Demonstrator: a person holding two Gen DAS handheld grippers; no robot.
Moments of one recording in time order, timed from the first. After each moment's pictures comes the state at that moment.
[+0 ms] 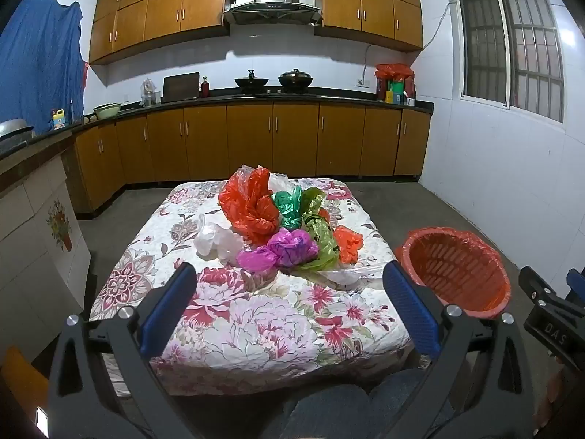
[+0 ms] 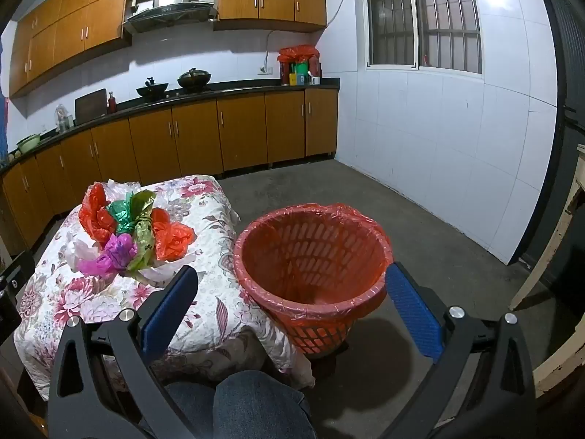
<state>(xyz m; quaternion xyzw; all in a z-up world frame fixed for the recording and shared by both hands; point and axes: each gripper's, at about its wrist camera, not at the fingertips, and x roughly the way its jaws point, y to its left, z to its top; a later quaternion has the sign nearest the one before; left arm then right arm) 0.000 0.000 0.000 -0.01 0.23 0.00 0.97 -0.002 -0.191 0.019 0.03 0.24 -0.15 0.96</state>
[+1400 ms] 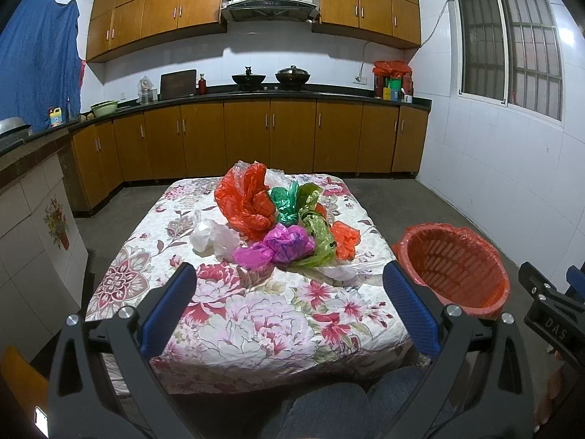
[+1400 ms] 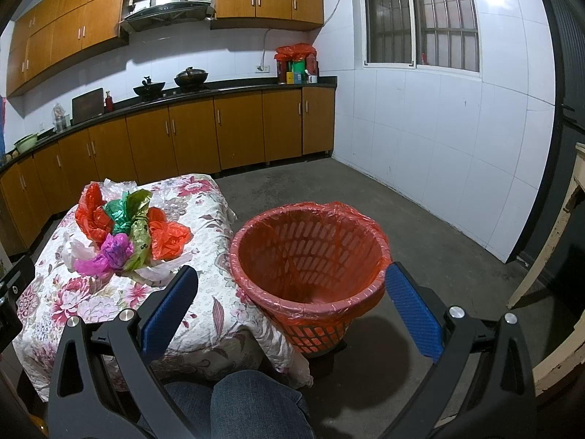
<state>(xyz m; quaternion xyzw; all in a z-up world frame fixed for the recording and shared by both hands) 0.000 0.000 0.000 -0.01 0.24 0.00 0.97 -0.001 -0.191 0.017 0.03 0.24 -0.15 0.96</state>
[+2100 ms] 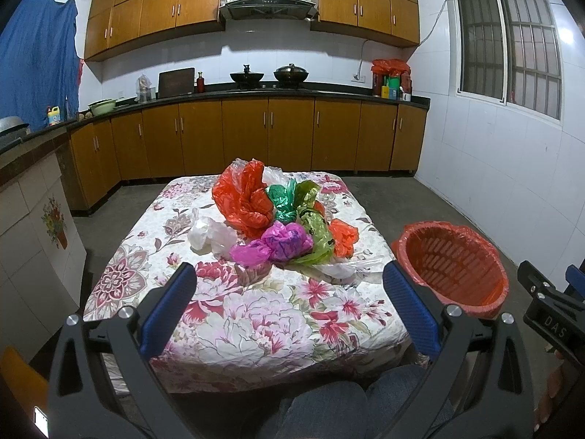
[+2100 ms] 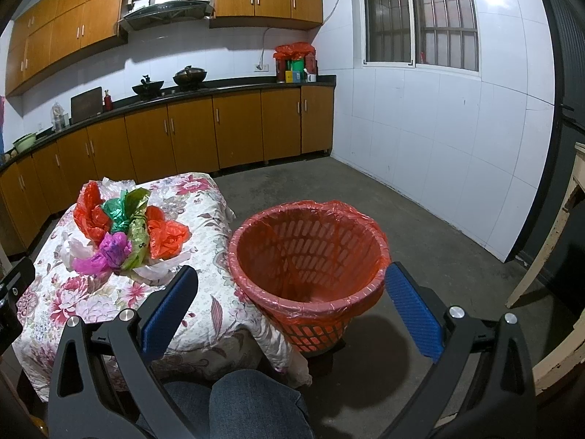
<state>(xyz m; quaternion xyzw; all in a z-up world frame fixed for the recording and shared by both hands) 0.000 0.000 0.000 -0.01 0.24 0.00 0.97 0.000 -0.192 0.016 0.03 0.24 -0.15 0.96</state>
